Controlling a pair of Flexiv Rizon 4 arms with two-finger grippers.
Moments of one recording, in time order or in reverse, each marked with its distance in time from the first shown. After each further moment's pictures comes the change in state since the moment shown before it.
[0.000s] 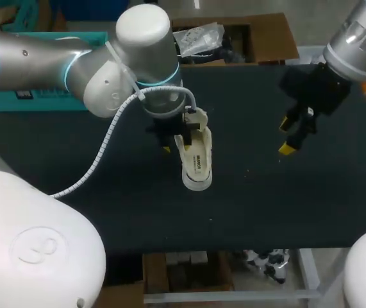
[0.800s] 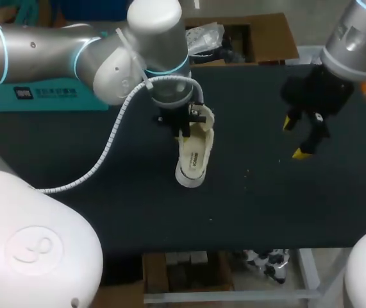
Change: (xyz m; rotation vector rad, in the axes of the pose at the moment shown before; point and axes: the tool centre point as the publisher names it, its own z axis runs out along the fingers) left arm 0.014 -0.024 -0.009 0.016 -0.014 0.128; right arm -0.001 -0.017 -0.008 0.143 -0.046 -0.309
